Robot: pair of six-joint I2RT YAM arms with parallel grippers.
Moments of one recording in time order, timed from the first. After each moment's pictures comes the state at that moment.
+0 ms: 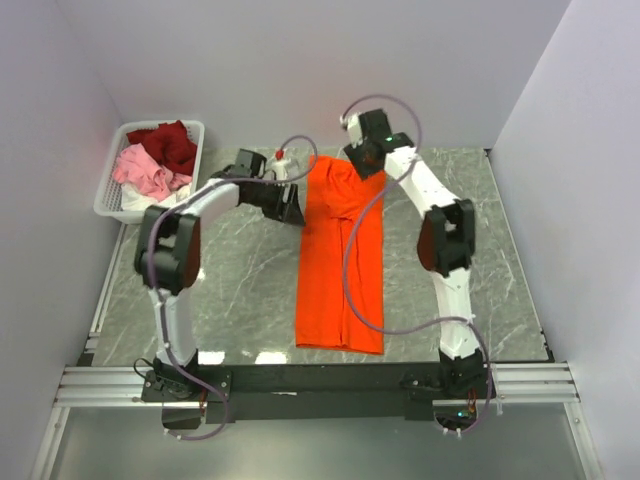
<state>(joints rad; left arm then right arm) -0.30 2.08 1.53 -0.46 0.76 -0.03 0.34 2.37 2.22 -0.76 0.12 -0.30</state>
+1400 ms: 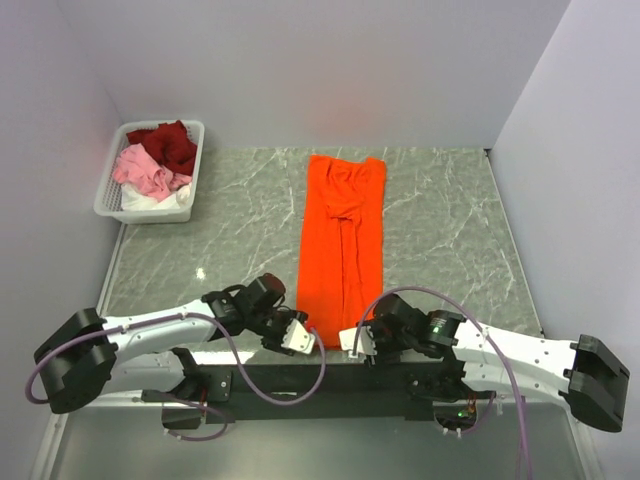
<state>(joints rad) -0.95 1.14 0.49 -0.24 0.53 0.84 1.04 0.87 0.35 -0.48 -0.22 -0.72</state>
